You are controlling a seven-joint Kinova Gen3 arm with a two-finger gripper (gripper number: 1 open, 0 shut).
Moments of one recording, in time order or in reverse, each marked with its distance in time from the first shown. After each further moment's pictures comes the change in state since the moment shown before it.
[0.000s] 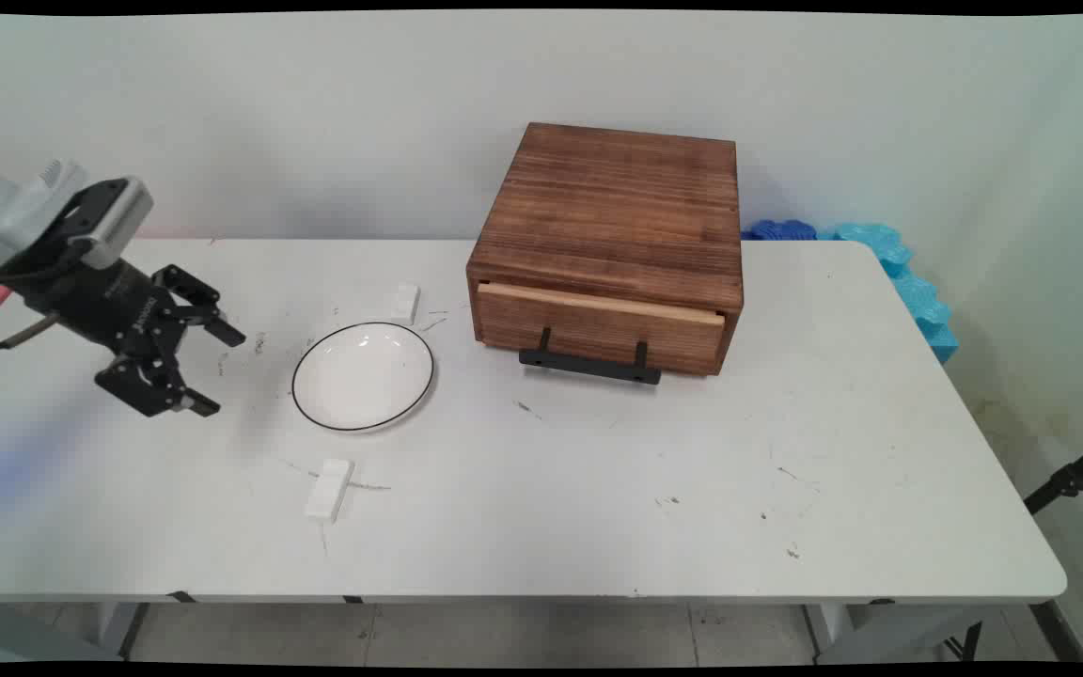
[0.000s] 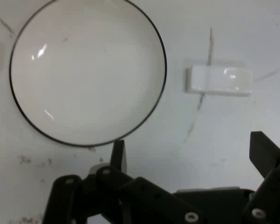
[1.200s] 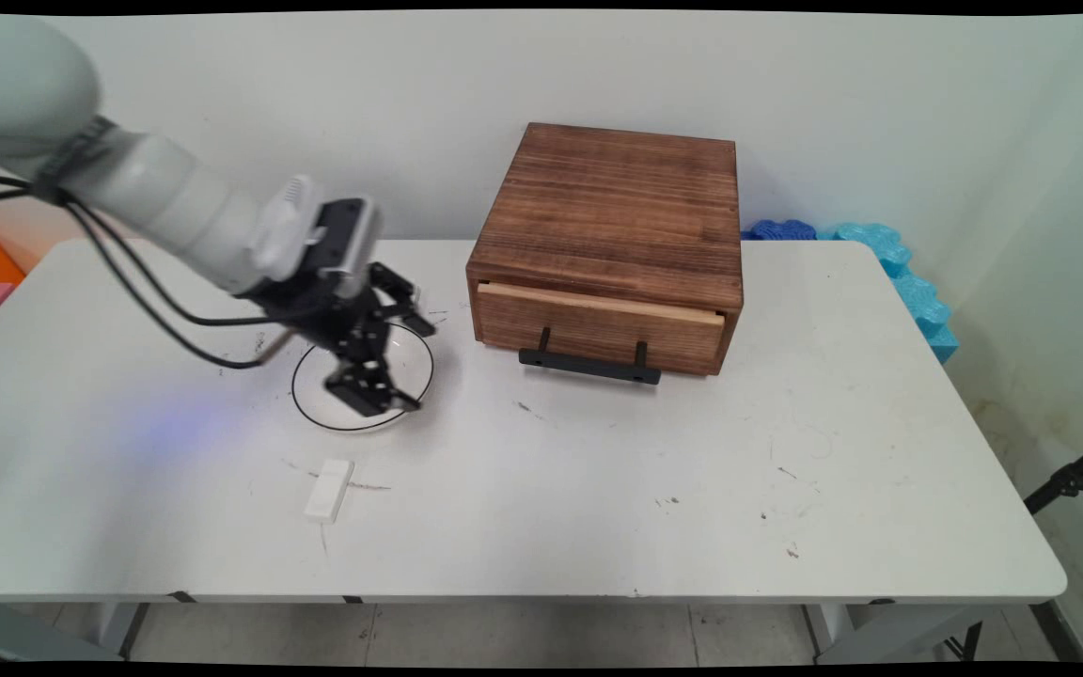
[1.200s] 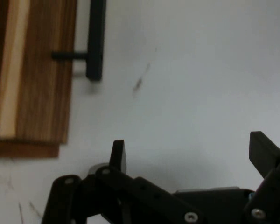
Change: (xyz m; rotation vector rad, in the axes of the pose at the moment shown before) arm 0.163 0.008 0.101 0.085 0.059 0.197
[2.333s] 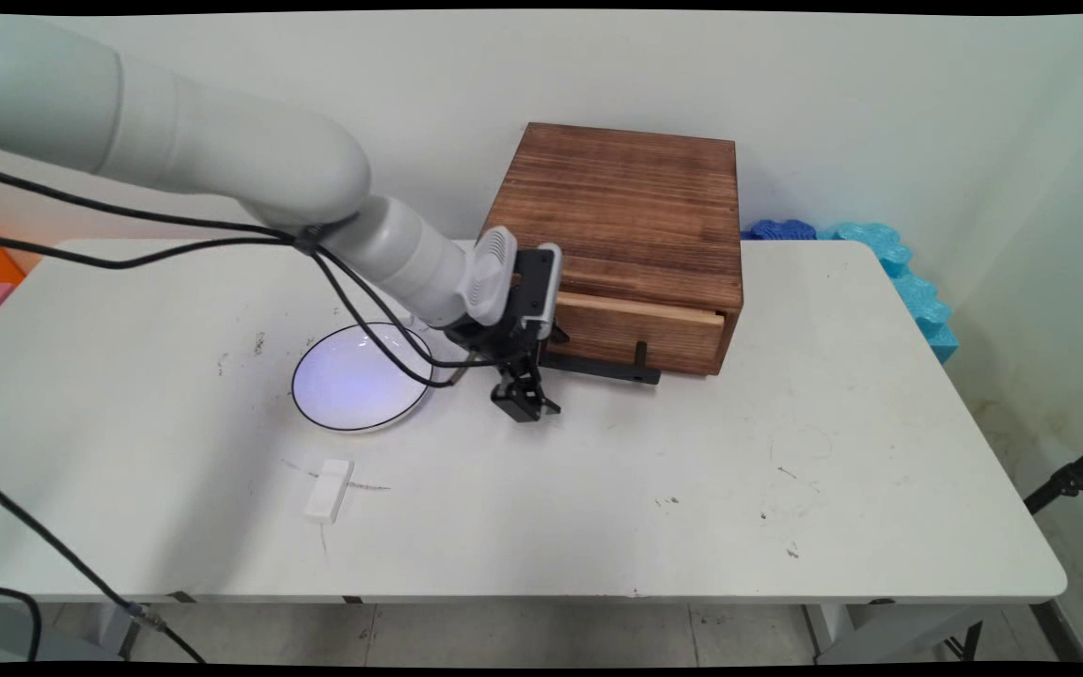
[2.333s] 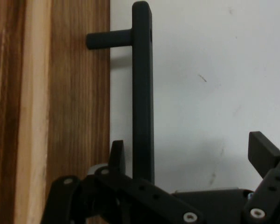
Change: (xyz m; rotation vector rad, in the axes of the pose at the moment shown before) arm 0.082 -0.027 0.130 0.069 -0.012 0.098
